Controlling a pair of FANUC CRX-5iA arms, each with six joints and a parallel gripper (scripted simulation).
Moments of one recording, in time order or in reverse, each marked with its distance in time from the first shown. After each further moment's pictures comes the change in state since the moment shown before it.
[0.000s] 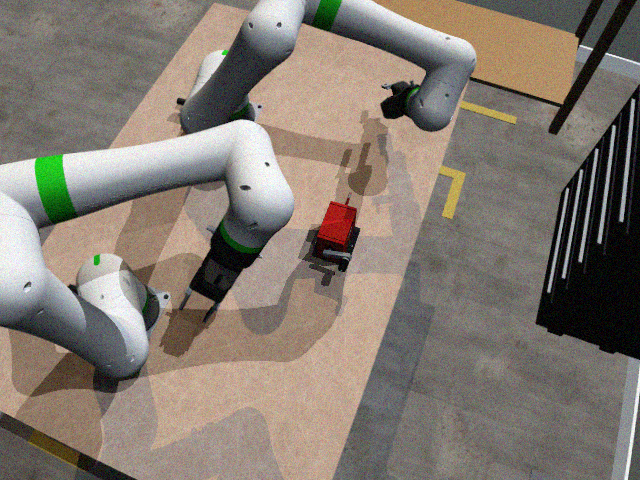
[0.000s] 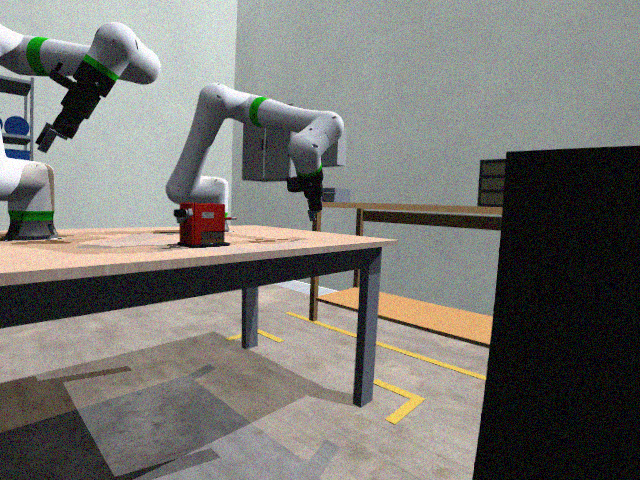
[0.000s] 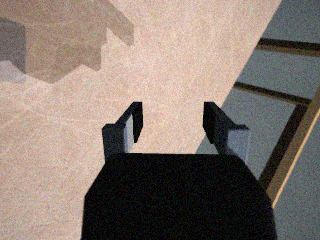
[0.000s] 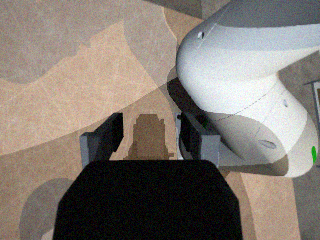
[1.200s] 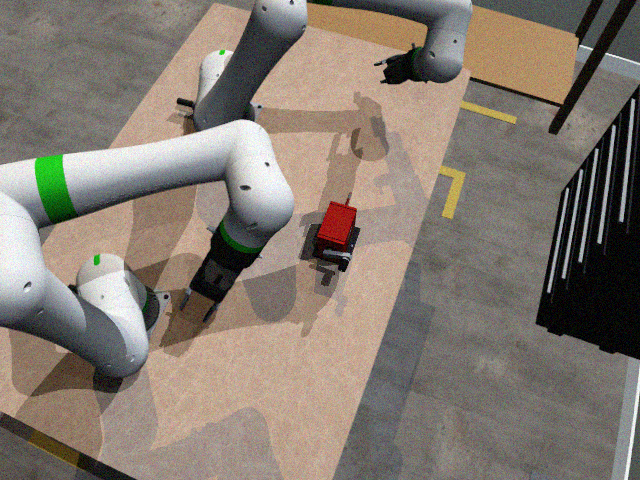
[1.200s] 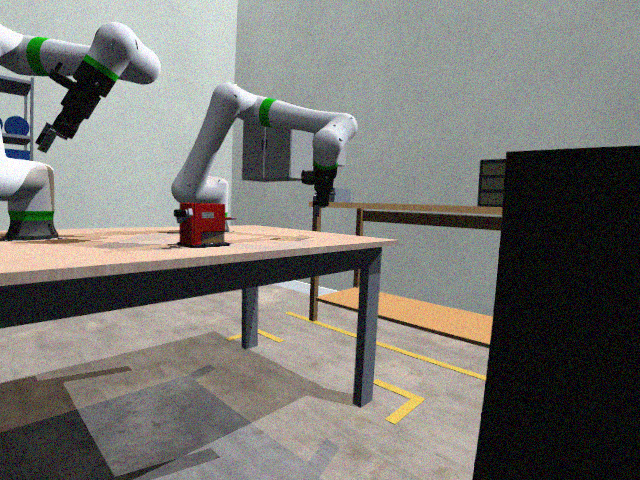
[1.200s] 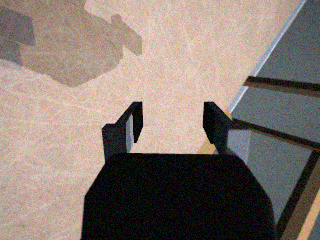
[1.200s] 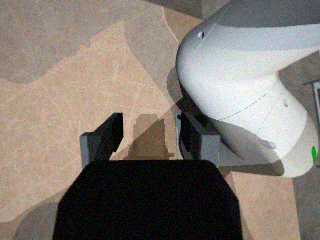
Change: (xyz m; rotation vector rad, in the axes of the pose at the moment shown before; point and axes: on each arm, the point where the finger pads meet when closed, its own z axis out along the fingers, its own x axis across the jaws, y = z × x) left arm 0.063 0.012 0.055 0.198 -0.088 -0.042; right arm 0.000 0.000 0.000 0.000 0.000 0.000
